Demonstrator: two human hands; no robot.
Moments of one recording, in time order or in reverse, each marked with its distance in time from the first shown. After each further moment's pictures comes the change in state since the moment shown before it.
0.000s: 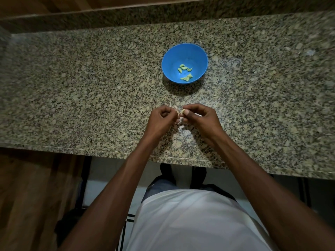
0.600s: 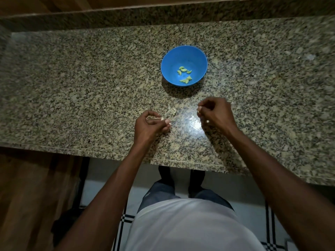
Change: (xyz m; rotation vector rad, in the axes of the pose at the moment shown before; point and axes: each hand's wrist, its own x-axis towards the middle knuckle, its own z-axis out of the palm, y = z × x) left_hand -0.010 -0.016 -0.022 -0.177 0.135 -0.051; right_hand 0.029 -0.030 -0.044 -0.690 0.129 -0.120
